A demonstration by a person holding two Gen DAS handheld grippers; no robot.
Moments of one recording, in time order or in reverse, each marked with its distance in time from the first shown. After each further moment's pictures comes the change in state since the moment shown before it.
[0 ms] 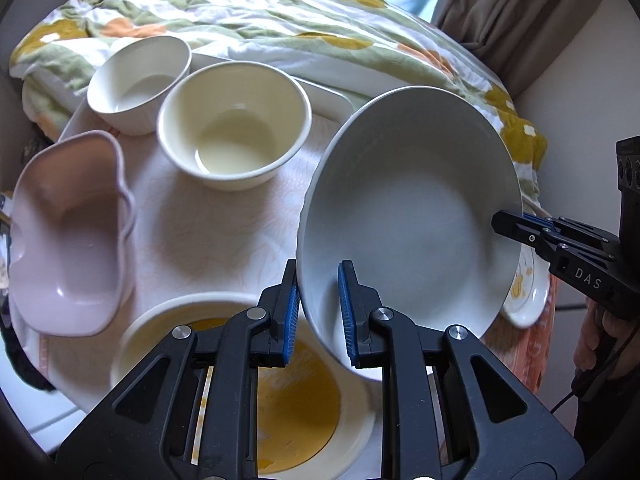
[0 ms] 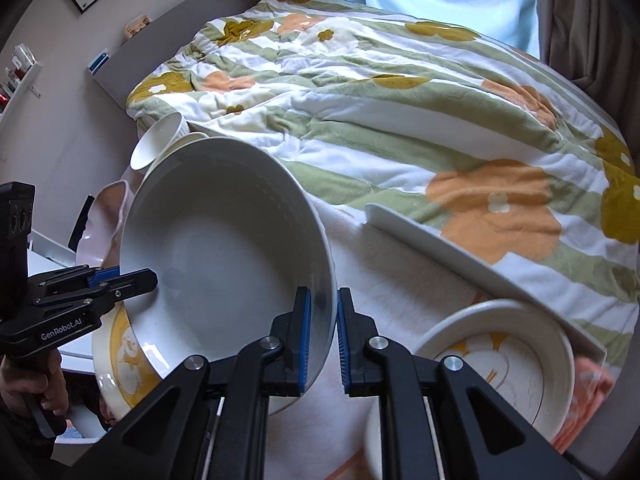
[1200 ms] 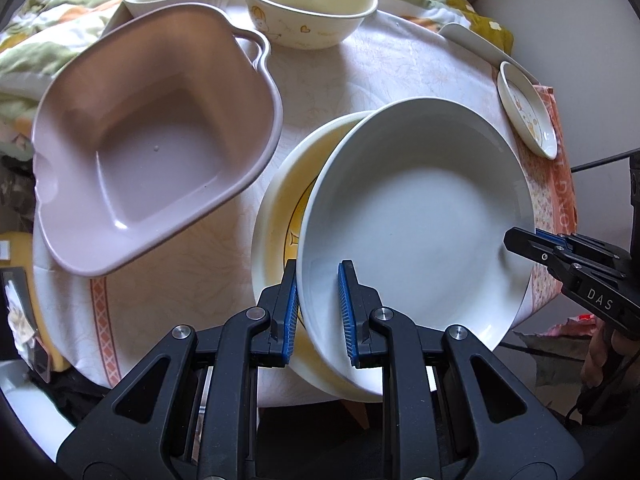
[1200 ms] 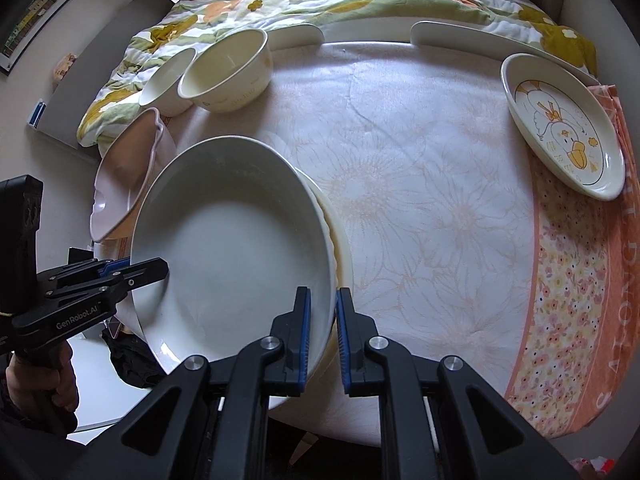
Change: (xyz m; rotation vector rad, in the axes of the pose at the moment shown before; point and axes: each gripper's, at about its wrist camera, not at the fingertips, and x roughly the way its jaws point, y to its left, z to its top) left arm -0.010 0.115 -0.073 0.254 0.221 -0.073; right arm 0.024 0.143 -0.119 0.384 0.075 -0.111
